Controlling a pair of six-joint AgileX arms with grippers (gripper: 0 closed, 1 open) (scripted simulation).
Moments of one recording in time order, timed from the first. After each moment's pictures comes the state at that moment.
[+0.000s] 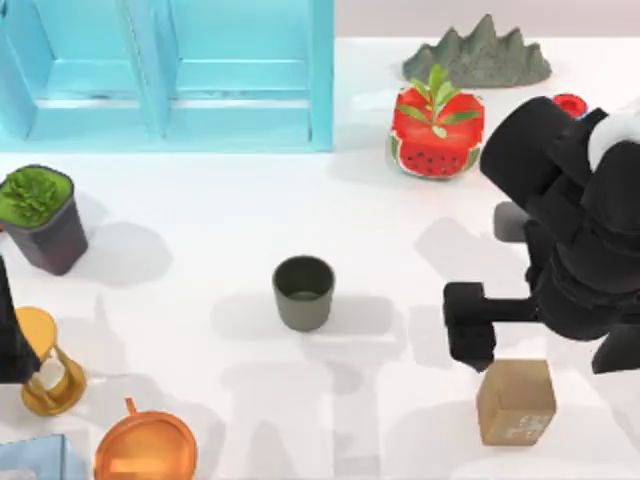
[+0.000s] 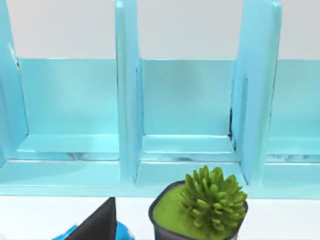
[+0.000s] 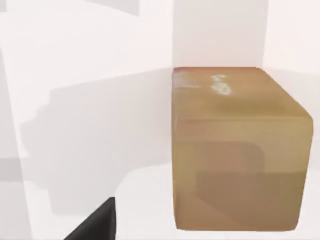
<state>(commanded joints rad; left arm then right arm) 0.00 0.00 0.00 0.00 0.00 0.00 0.63 1.58 1.13 -1.10 0.00 0.64</state>
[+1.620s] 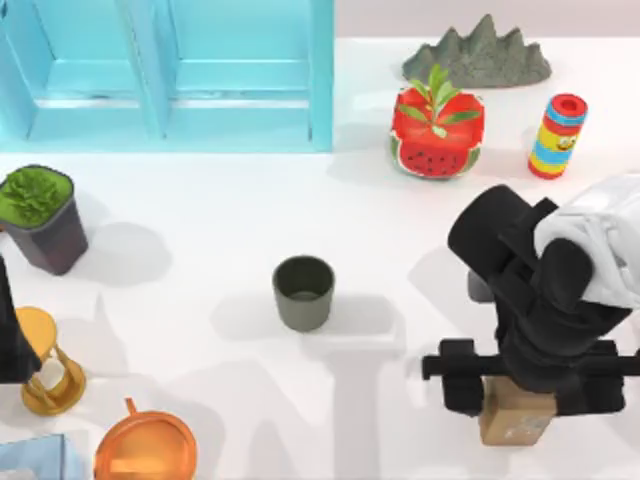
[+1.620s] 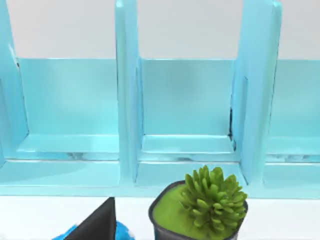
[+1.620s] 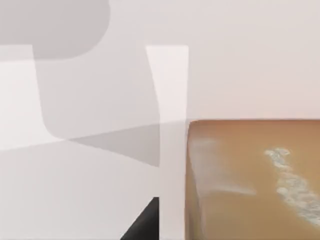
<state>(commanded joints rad) 0.00 0.00 0.00 0.00 0.00 0.00 0.64 1.72 0.94 -0.79 0.00 0.65</state>
